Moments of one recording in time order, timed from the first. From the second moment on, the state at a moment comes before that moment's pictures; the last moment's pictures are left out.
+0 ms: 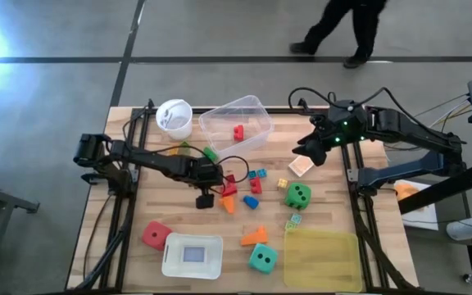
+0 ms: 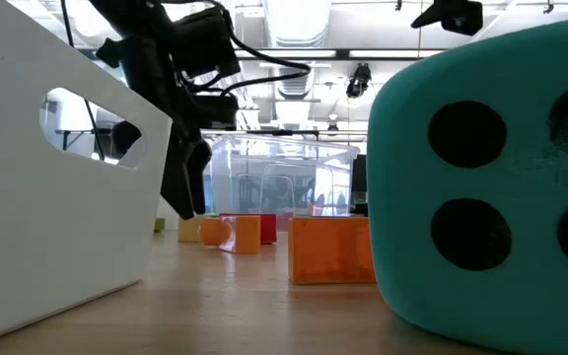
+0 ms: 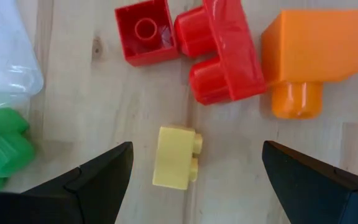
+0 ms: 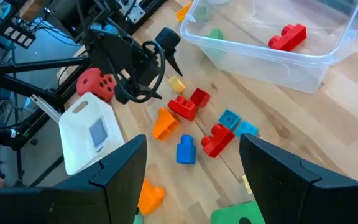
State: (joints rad) left arm 0.00 1.65 0.92 -0.49 -0.07 -0.05; right arm -0.19 1.07 1.32 -0.94 -0.11 0.63
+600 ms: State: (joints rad) left arm 0.00 1.70 0.91 -0.46 -0.07 0.00; right arm -0.19 1.07 1.32 -0.94 -0.11 0.64
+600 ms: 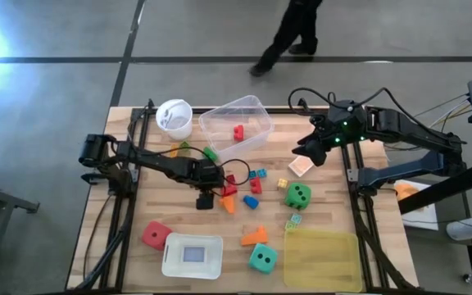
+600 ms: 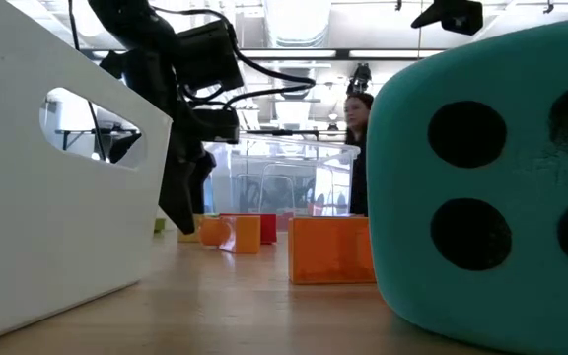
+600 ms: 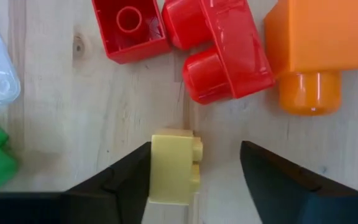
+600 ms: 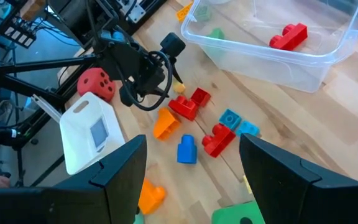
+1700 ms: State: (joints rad) left arm -0.02 1.54 1.03 -0.63 -0.03 -0.07; right arm -0.19 1.07 1.32 -0.94 -0.11 0.64
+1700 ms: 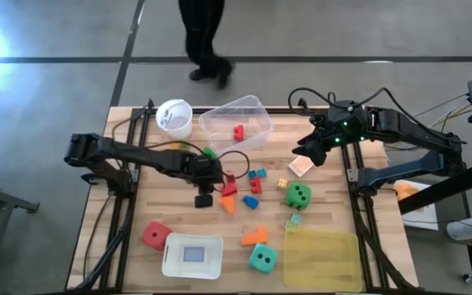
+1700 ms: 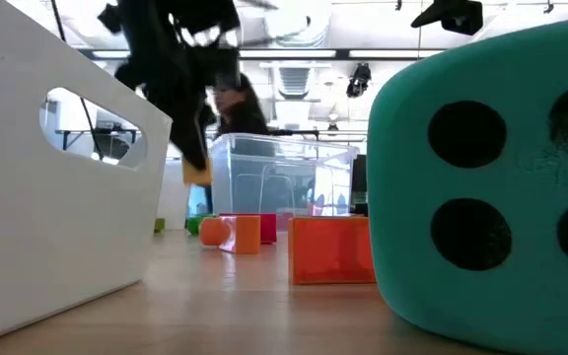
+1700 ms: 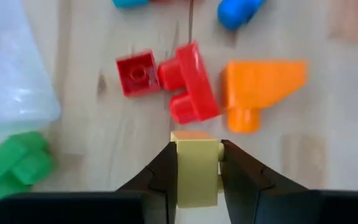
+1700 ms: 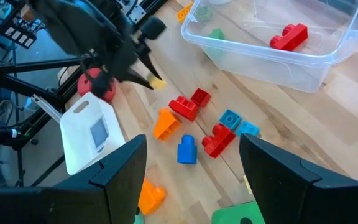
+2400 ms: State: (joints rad) left arm 0.17 1.50 1.39 -0.72 -0.11 -0.12; right arm -0.19 1.07 1.32 -0.92 -0.10 0.64
